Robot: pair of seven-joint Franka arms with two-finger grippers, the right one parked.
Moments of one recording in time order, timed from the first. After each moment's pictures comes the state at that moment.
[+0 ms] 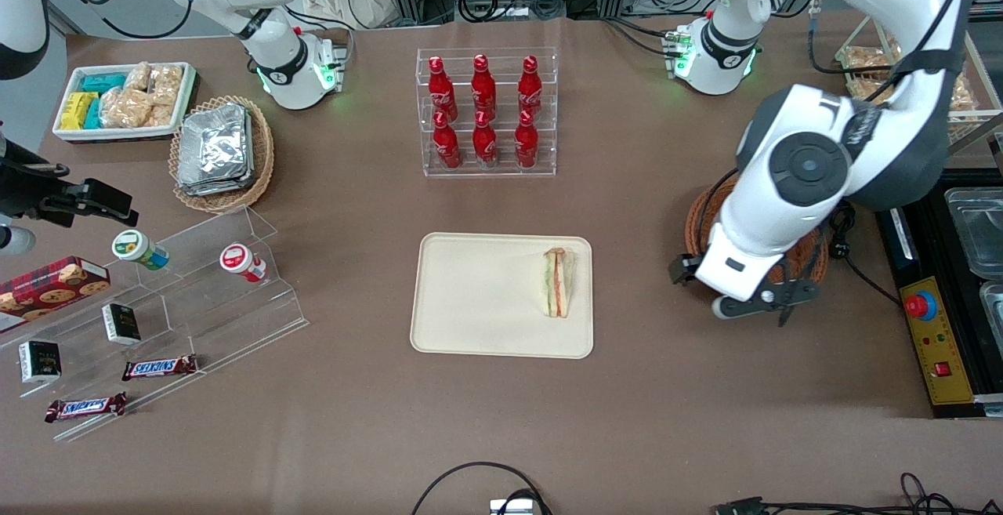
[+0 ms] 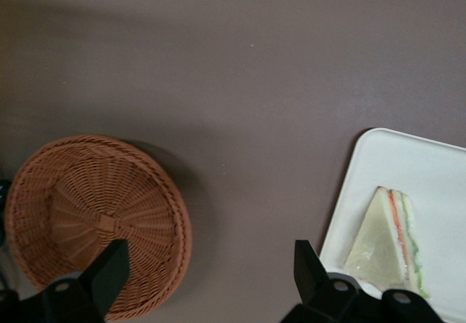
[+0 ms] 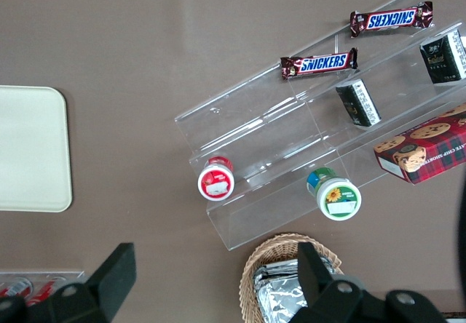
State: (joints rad) arm 0.17 0.36 -0.58 -1.55 0.27 1.81 -0.65
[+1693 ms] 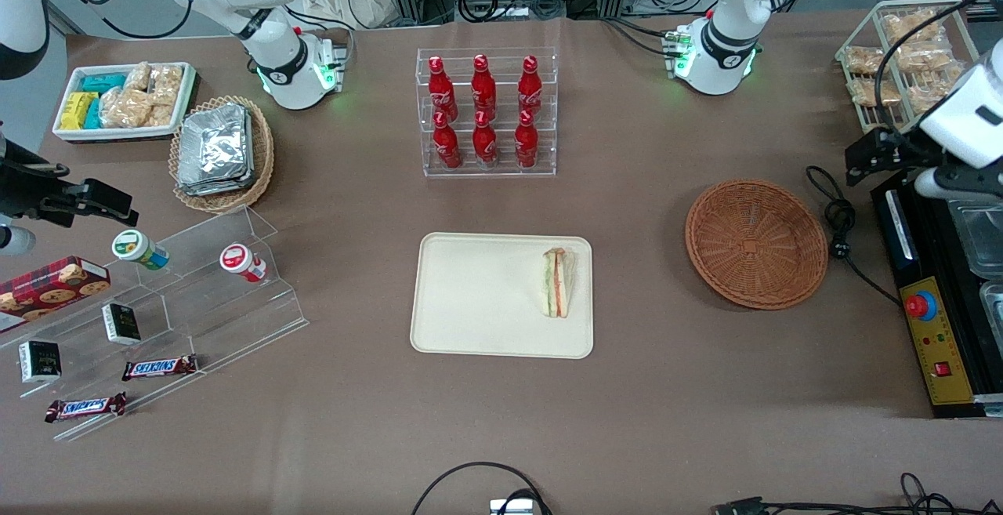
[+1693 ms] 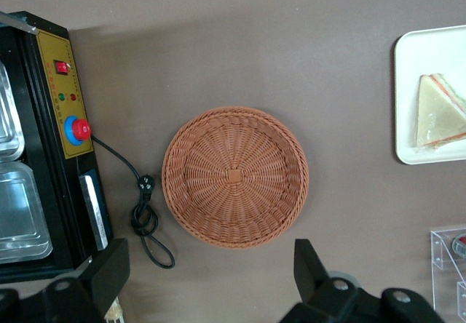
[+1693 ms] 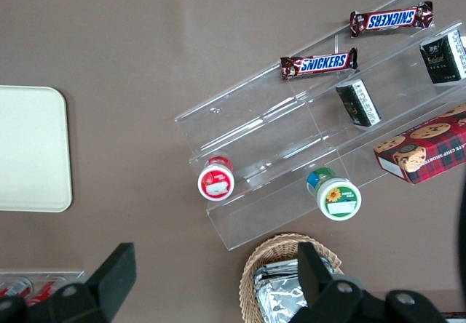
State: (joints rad) arm 0.03 -0.04 -0.08 -1.60 0.04 1.56 0.10
